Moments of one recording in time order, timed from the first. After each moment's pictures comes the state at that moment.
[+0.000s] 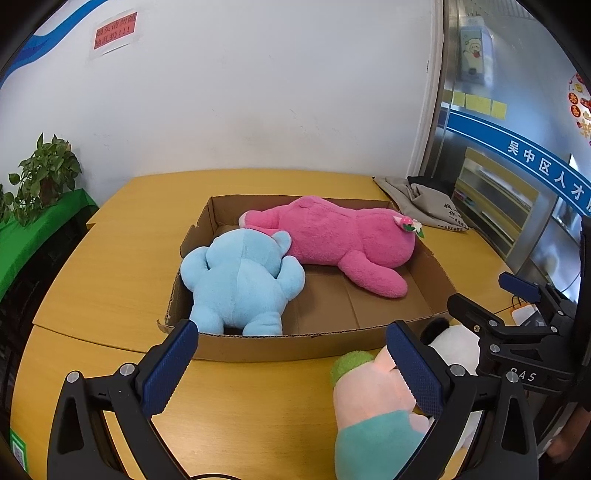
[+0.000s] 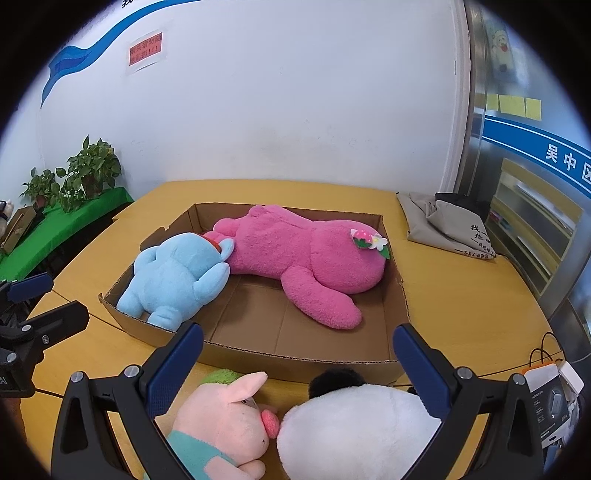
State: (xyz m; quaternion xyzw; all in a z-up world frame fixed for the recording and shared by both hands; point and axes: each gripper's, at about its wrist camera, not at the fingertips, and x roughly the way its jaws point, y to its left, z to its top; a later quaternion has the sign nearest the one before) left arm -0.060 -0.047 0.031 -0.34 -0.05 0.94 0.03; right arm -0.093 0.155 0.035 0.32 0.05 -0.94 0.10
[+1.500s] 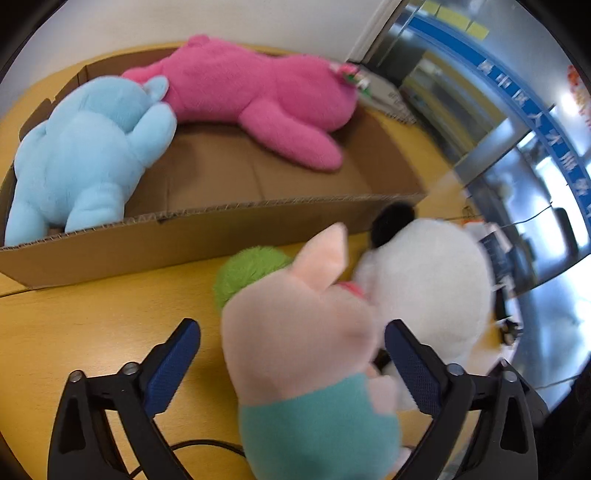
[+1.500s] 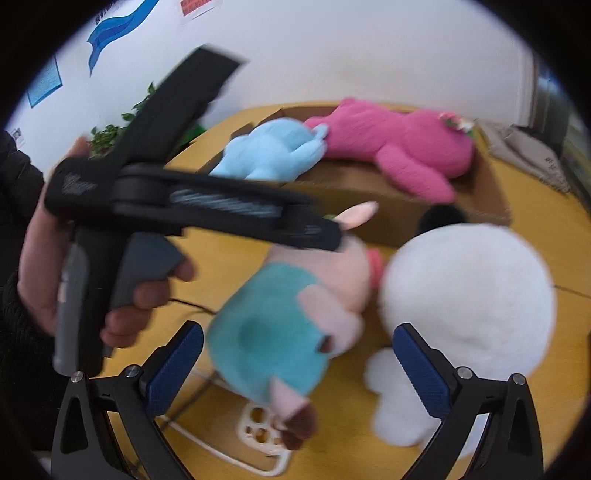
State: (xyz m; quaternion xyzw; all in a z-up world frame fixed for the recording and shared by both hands) left arm -0.120 0.024 -0.089 -0.54 -0.07 0.82 0.18; right arm -0.017 0.141 -0.050 0.44 0.03 -0.86 0.26
